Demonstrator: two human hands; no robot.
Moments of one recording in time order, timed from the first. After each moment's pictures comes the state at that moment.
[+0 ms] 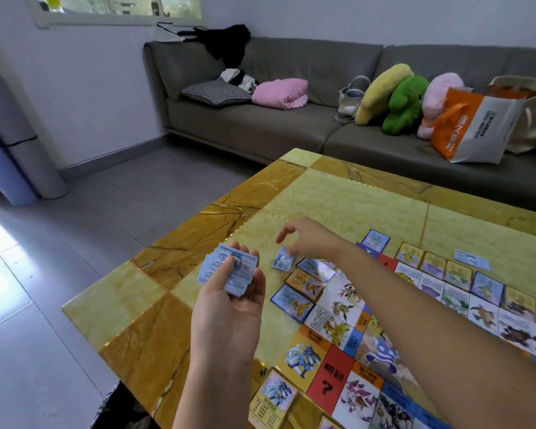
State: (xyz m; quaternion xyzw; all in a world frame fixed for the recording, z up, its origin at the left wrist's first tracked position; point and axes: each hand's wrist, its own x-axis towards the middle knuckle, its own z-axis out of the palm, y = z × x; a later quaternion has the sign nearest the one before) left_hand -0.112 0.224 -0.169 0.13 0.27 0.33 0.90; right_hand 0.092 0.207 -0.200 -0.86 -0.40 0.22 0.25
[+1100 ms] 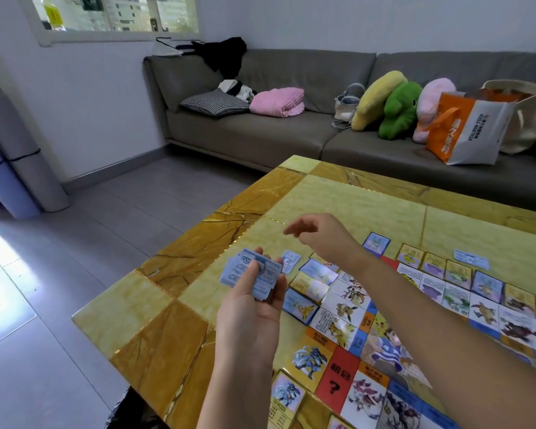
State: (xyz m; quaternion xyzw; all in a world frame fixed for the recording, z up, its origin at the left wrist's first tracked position) left_hand -0.101 0.218 -0.177 0.17 0.29 0.30 0.89; right_hand 0.065 0.176 -0.176 -0.79 -0.37 0.17 0.45
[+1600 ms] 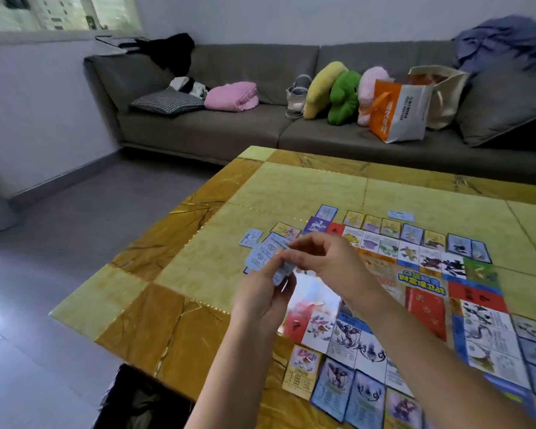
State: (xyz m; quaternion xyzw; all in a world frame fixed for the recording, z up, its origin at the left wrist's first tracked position) left_hand -0.103 0.161 -0.186 0.28 0.30 0.12 0.90; right_hand -0.036 0.064 -0.177 -0.71 -0.24 0.18 0.63
